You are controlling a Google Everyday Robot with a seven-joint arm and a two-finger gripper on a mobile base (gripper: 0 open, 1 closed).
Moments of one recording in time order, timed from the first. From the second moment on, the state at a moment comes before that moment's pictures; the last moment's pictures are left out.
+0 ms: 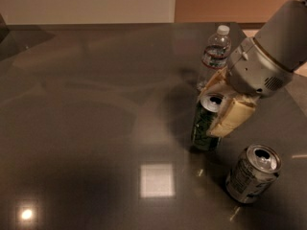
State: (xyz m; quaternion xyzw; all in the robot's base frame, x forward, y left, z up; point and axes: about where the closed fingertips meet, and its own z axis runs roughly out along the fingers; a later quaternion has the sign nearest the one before) arm 0.420 -0.117 0.922 -0.72 0.66 0.15 0.19
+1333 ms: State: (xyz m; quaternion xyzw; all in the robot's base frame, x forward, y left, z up) arm 0.399 -0.125 0.901 -0.59 0.78 0.11 0.20
